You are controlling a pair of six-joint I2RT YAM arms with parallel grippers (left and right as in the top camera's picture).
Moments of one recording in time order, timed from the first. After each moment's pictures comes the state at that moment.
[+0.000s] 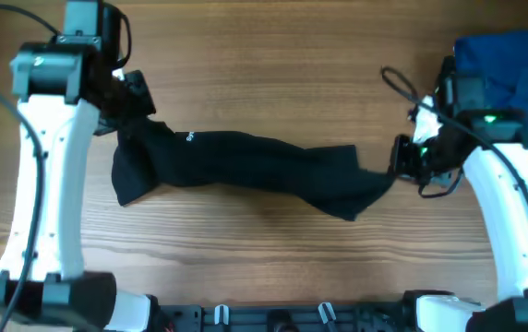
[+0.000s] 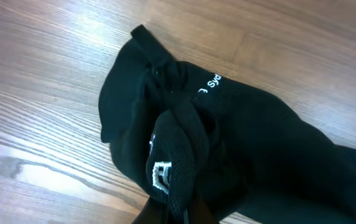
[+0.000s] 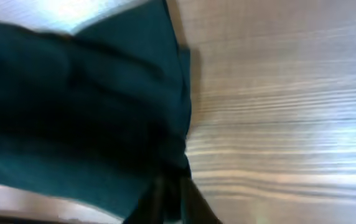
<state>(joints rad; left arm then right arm) -0.08 1.65 1.85 -1.50 -0.08 -0.40 -0.01 1.42 1.17 -1.23 -0.25 0.21</state>
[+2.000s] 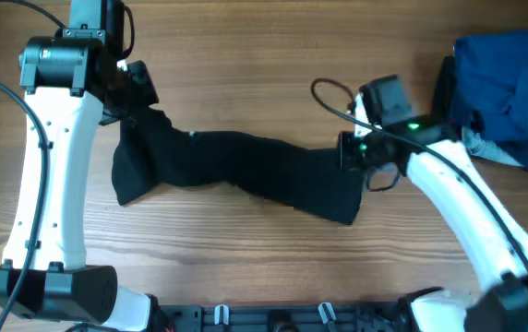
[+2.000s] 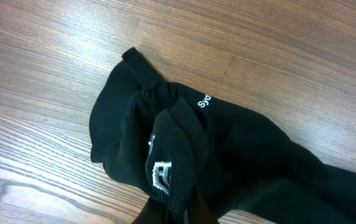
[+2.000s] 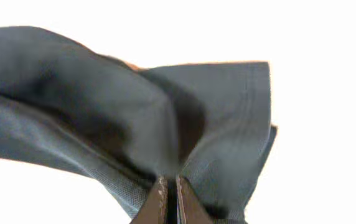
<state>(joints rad) -0.08 1.67 1.85 -1.42 -0.08 -0.41 0.29 1.48 1.15 -0.92 -0.16 0.30</state>
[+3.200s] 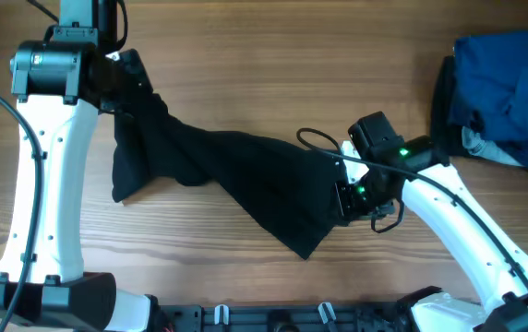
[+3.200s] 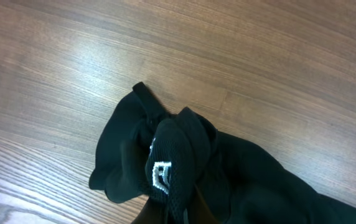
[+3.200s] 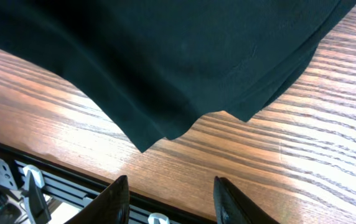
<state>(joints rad) -0.08 1.64 1.86 -1.33 -0.13 -0.41 0.37 1.40 0.99 -1.13 -0.30 0.22</state>
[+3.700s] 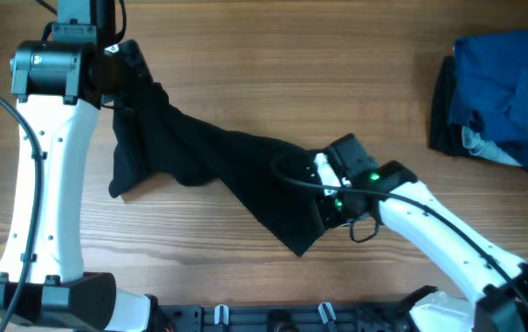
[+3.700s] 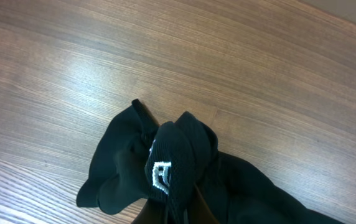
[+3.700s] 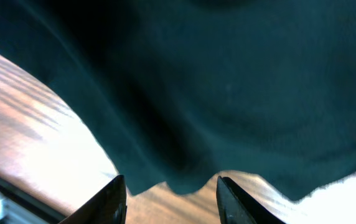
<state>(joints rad) -0.08 1.64 1.86 -1.26 -0.13 -0.41 0.53 1.43 0.82 -0.79 -0.26 0.22</state>
